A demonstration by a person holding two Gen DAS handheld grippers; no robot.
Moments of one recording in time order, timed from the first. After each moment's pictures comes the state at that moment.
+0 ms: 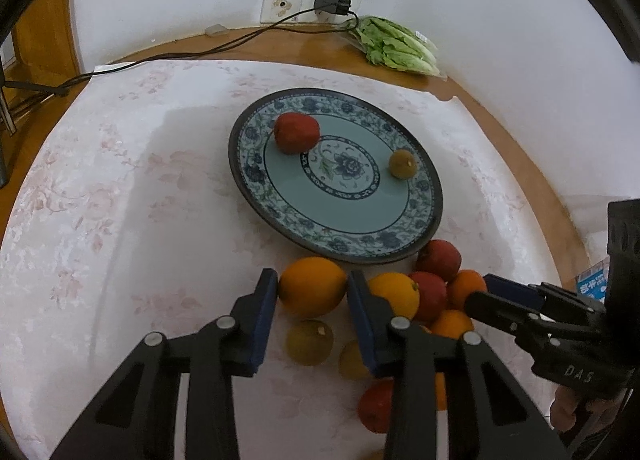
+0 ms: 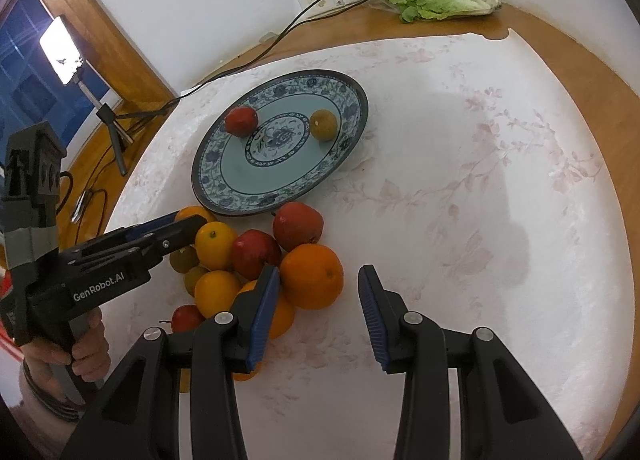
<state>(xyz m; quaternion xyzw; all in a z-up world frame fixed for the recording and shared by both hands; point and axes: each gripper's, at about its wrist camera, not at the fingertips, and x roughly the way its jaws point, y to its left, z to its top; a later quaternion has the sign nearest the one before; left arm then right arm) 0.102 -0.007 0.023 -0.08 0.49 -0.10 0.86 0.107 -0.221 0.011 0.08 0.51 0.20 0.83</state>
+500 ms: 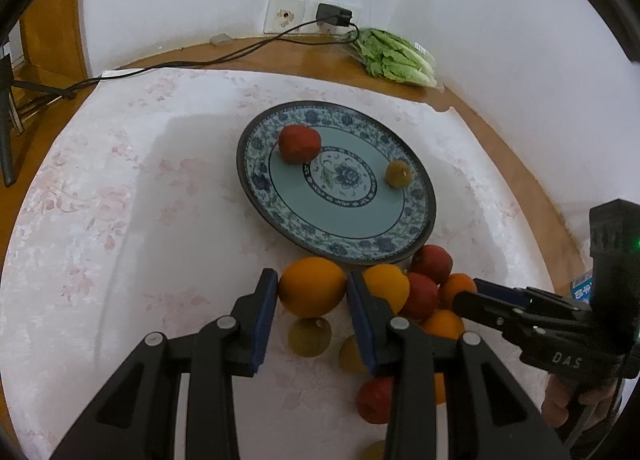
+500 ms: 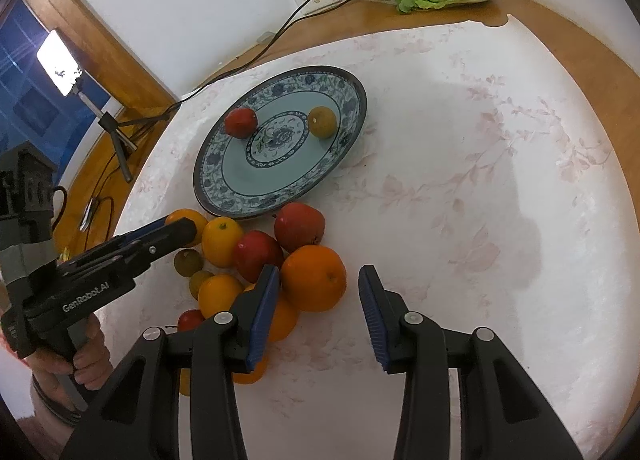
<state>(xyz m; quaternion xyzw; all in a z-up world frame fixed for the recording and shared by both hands) 0.094 -0.003 0.033 -0.09 0.48 -0.10 0.87 0.110 -0.224 0.008 0.10 0.52 0.21 0.82</state>
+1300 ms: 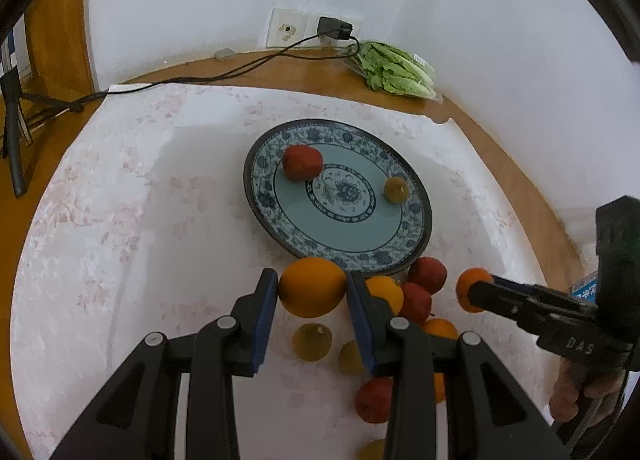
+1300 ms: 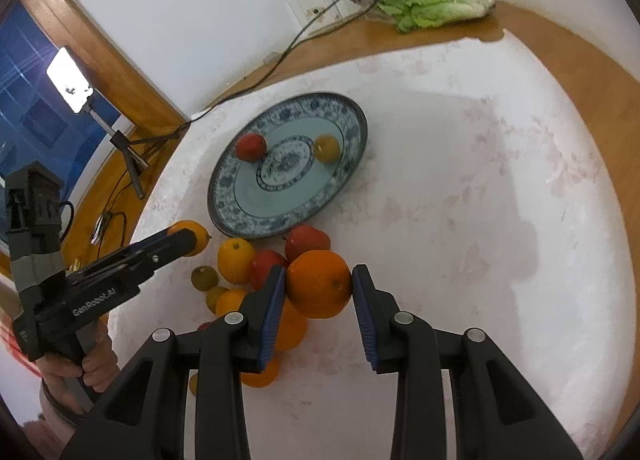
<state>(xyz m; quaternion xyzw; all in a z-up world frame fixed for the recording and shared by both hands) 0.093 -0.001 0.047 -0.09 0.47 -0.09 0.88 0.110 -0.233 0.027 0.12 0.49 0.22 0.83</state>
